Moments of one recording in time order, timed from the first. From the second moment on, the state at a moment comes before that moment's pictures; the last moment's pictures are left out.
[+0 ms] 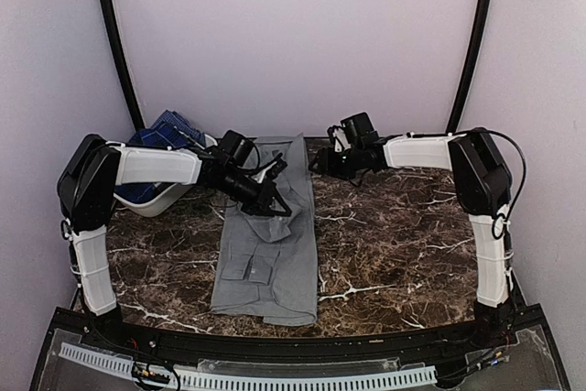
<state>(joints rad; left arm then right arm) -0.60 1.96 1.38 -0.34 0.78 -0.38 0.55 2.15 1.61 -0.17 -0.27 0.50</state>
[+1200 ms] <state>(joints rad) -0.80 1.99 1.28 -0.34 0.68 -0.44 0.55 2.25 1.53 -0.11 -0.28 0.55</state>
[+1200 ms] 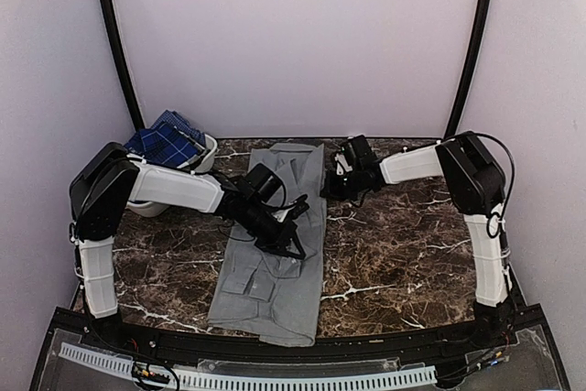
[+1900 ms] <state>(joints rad) -0.90 1.95 1.36 -0.36 0.53 -0.50 0.55 1.83 1.15 -0.16 -0.20 0.52</state>
